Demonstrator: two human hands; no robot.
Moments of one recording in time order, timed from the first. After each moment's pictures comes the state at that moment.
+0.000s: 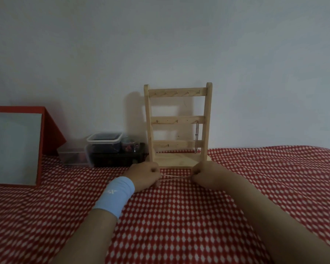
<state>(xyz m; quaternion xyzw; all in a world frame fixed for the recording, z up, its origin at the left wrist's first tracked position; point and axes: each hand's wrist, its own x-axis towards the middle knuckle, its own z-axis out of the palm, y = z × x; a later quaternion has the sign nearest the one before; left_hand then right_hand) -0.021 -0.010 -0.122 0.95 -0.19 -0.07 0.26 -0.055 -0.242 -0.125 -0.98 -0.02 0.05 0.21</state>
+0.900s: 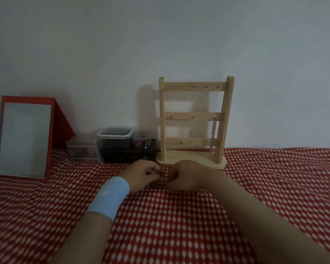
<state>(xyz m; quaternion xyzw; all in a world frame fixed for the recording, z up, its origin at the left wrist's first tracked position) -0.002 0.037 -0.139 0.92 -0.23 -0.04 0.31 -0.026 -0.156 -0.122 -0.97 -0.15 0.11 0.13</state>
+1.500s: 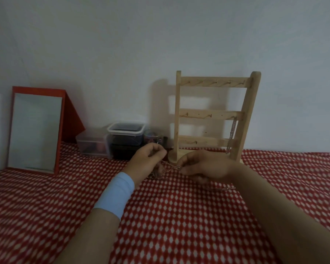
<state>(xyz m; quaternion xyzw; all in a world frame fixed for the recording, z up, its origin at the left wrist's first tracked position) 0.008 0.045 -0.132 0.78 -0.14 -0.01 0.61 -0.003 -0.177 -0.112 -0.84 -0.16 0.21 0.48</state>
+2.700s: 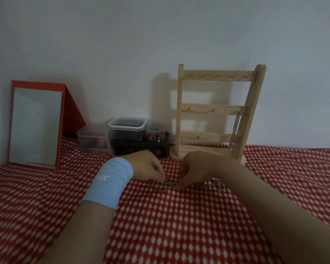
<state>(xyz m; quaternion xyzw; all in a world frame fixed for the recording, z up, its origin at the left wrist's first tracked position) -0.005 0.058 -0.101 0.94 -0.18 -0.17 0.22 -0.002 -0.139 -0.109 -0.97 -0.16 0.16 0.07</state>
